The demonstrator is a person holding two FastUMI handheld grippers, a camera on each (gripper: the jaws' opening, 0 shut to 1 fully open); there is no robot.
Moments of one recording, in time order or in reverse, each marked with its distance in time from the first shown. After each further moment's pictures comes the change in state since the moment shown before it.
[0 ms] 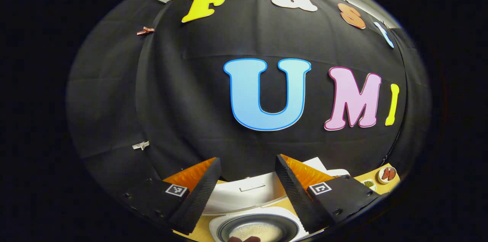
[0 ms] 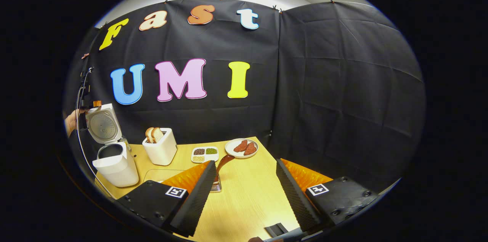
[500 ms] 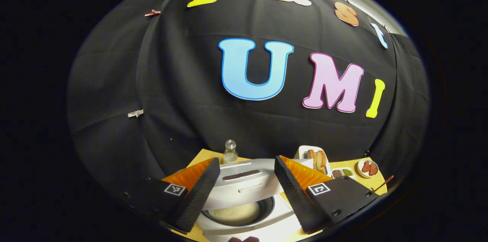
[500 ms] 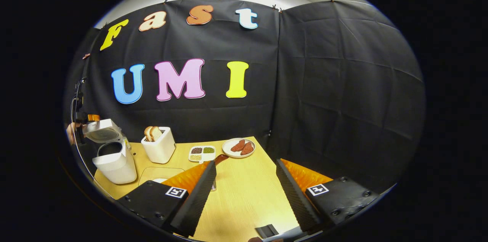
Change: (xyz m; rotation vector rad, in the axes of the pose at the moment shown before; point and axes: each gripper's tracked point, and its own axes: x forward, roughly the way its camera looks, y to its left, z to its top) left arm -0.083 -0.045 -0.089 -0.085 0.139 -0.072; right arm -0.001 -0.023 0.000 -0.009 0.018 0.027
